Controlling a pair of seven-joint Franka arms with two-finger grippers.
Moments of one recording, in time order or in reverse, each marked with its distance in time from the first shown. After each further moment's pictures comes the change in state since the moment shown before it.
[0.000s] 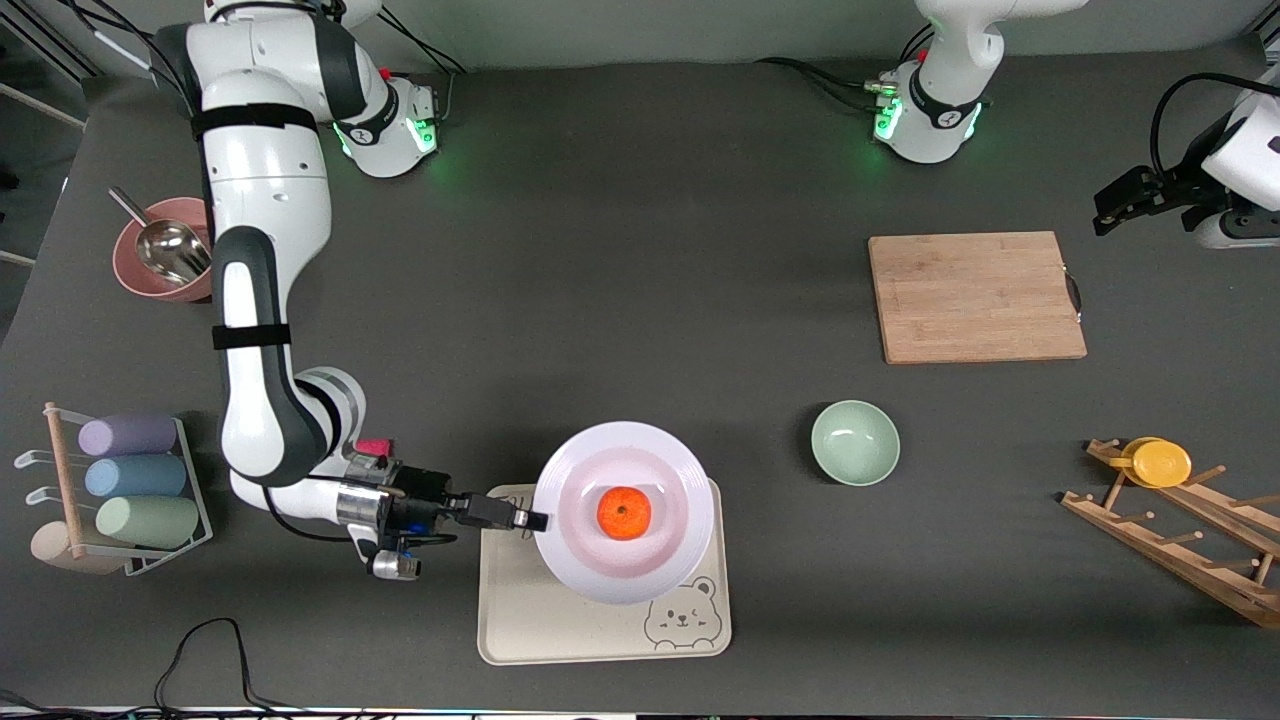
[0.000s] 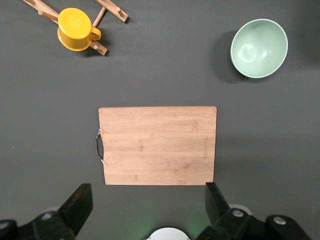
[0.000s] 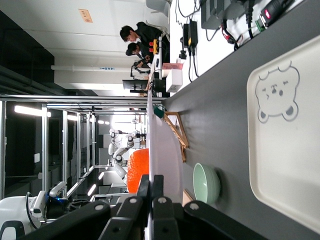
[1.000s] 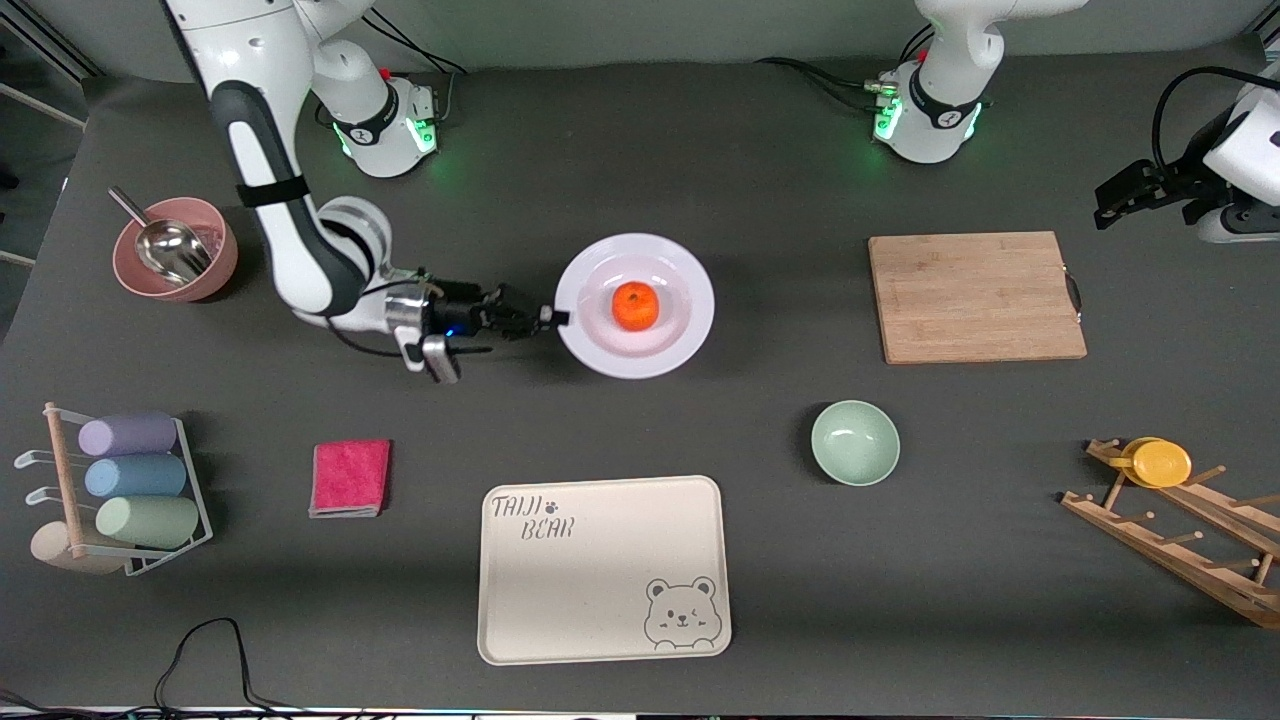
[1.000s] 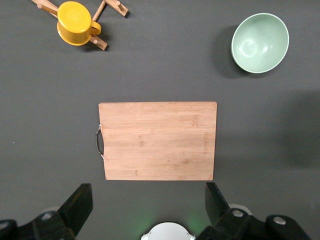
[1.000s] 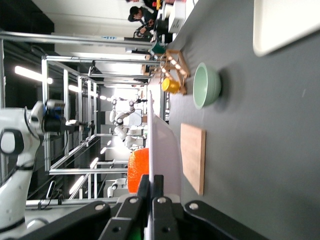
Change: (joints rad) left arm 0.002 -0.006 0.000 0.001 0.000 -0.024 0.001; right arm 0.179 -0.599 0.003 -0.944 -0.032 0.000 -0.392
